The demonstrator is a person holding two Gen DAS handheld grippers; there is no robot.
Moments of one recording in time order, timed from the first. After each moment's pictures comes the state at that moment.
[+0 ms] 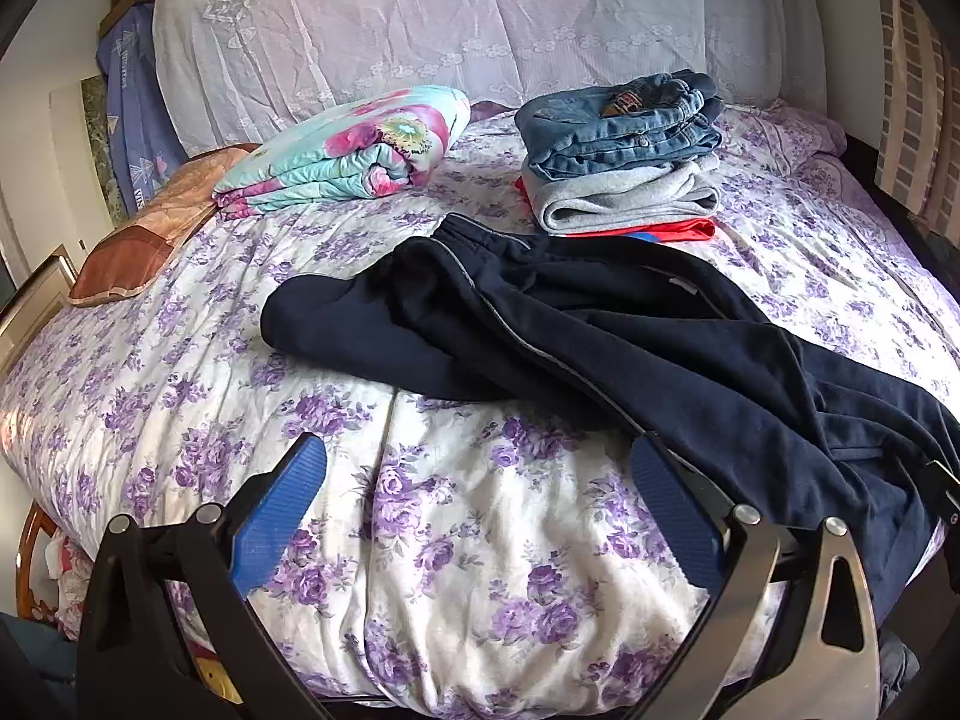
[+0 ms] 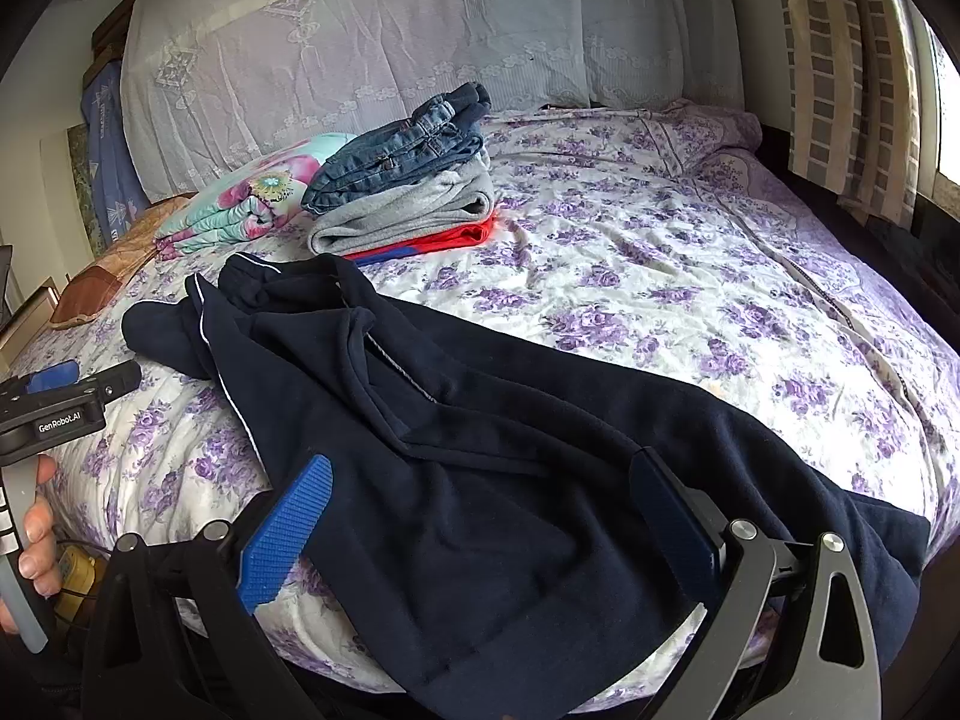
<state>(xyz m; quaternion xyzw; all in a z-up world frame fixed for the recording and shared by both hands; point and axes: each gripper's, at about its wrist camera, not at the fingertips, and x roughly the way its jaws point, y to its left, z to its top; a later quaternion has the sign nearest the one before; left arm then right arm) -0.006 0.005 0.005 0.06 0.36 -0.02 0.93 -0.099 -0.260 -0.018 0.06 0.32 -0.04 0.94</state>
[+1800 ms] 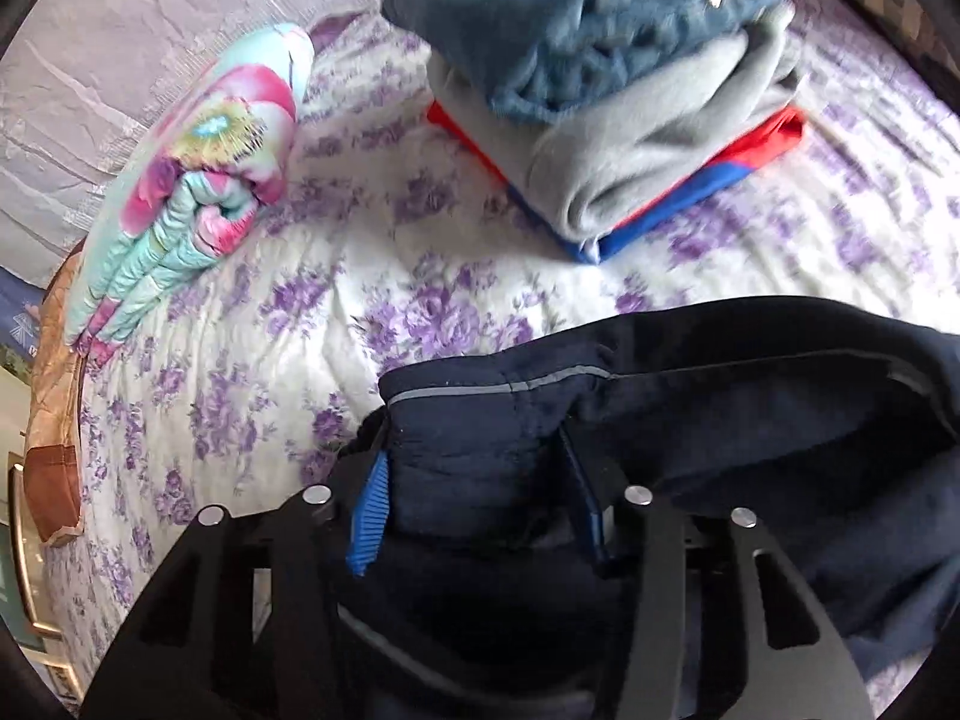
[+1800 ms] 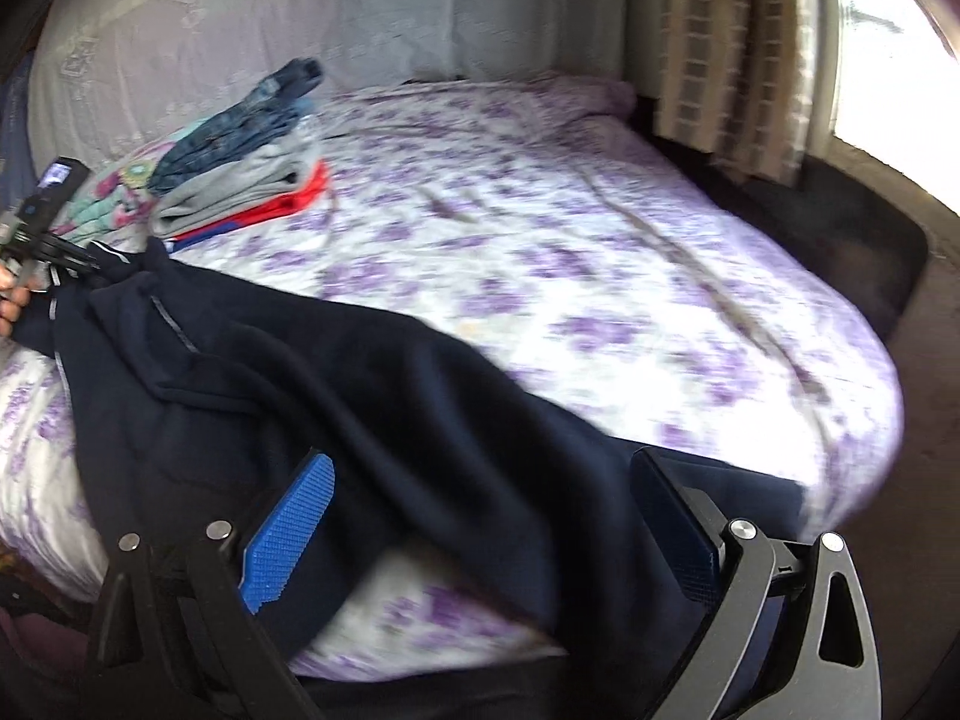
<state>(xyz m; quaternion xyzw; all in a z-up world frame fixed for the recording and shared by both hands) 0.240 -0.013 -0.035 0.24 0.47 -0.14 0.84 -0.140 -0.364 -0.049 0.03 0.34 -0.18 0.92</state>
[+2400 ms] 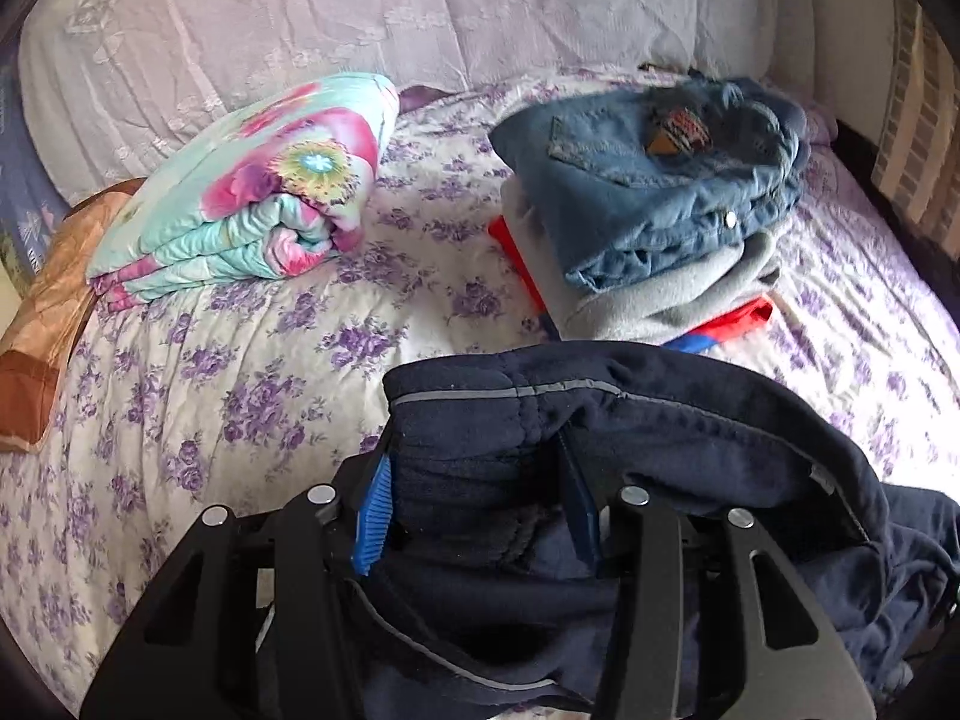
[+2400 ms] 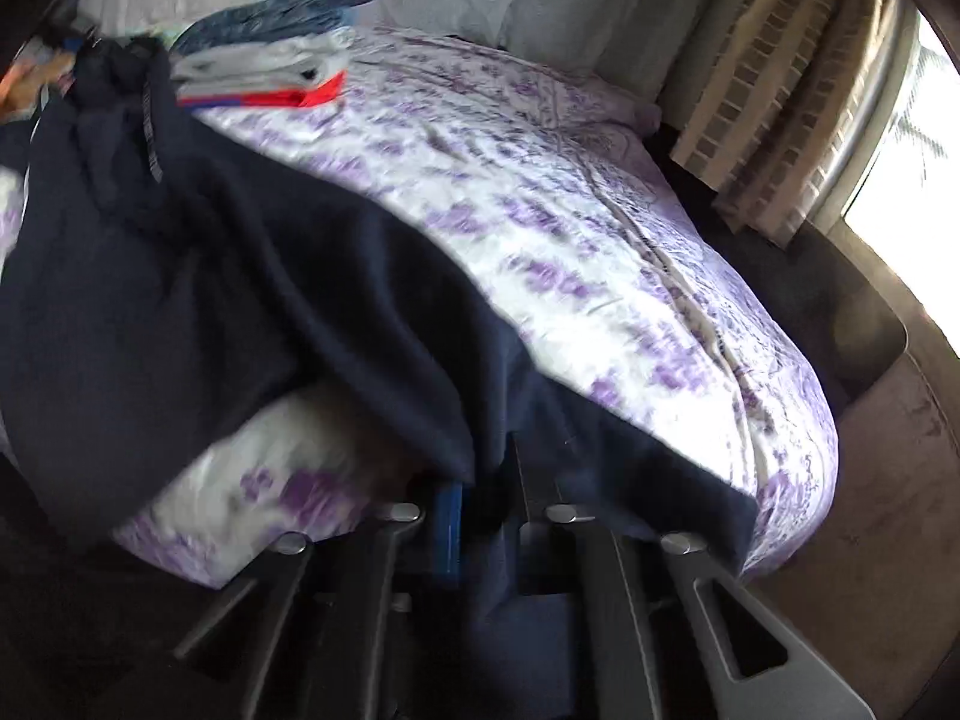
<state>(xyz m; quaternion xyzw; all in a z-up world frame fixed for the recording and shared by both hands) 0.220 0.026 0.031 0.08 0.40 -0.13 0.90 -0.151 -0.376 -0.073 -0.11 0.39 -0.19 0.90</state>
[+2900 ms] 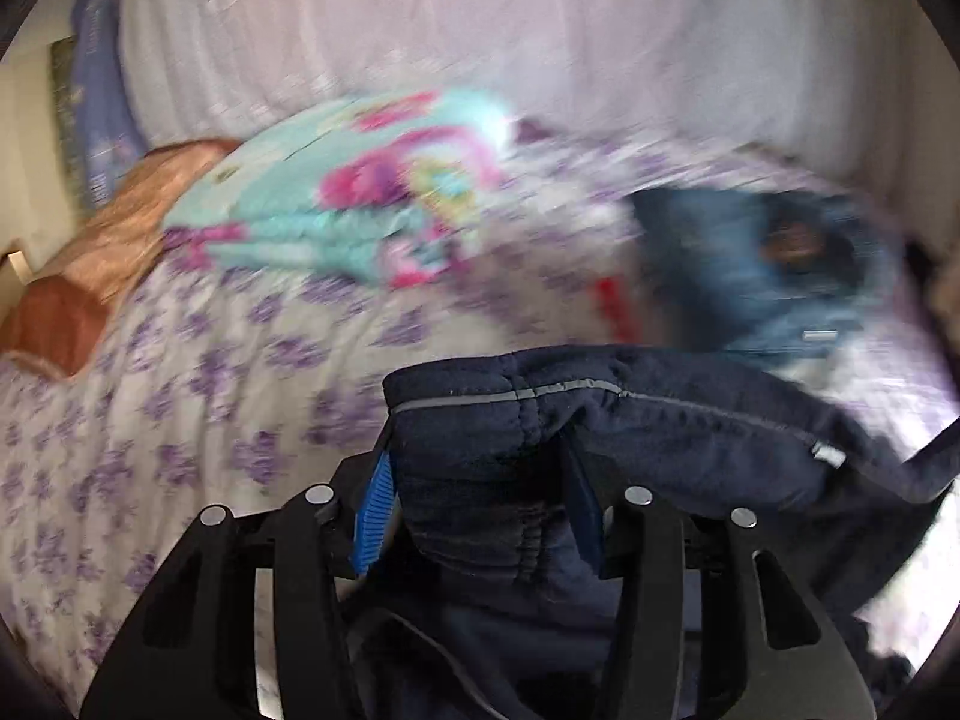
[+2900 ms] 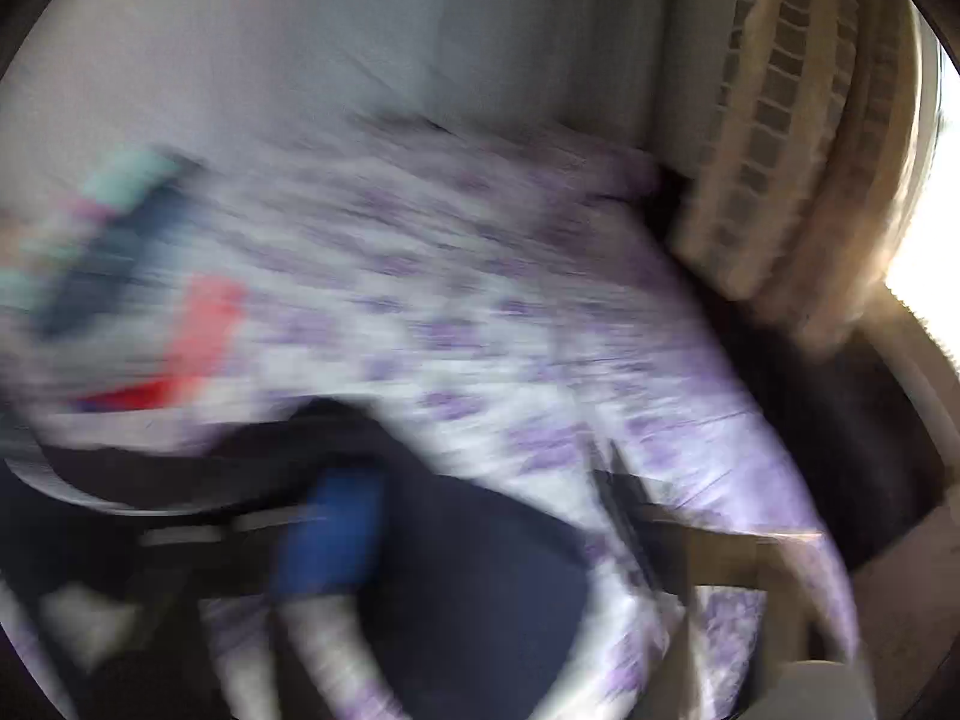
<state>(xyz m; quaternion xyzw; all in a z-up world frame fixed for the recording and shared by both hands) 0.258 0.084 0.036 0.01 0.40 -0.01 0.92 0.129 -0.489 0.045 -0.05 0.39 -0.25 0.89</state>
